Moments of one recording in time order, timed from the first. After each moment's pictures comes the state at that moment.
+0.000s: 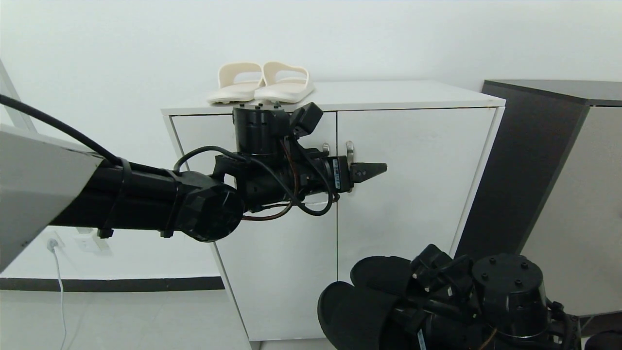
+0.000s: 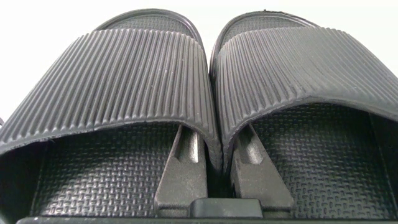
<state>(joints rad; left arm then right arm) -0.58 1.95 -1.29 -0.54 -0.38 -0.28 0.82 1.76 -0.40 -0.96 0.01 0.10</state>
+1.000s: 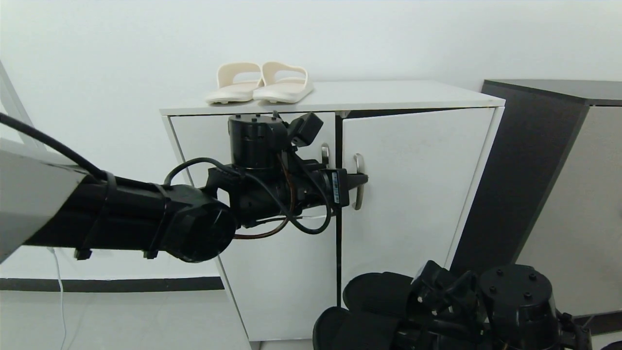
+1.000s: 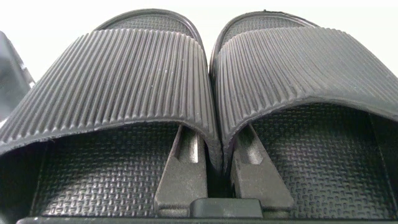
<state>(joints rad) -0.60 1.88 -1.16 -0.59 -0.38 -0.30 0.84 1.74 -0.35 -0.95 0.13 0.05</state>
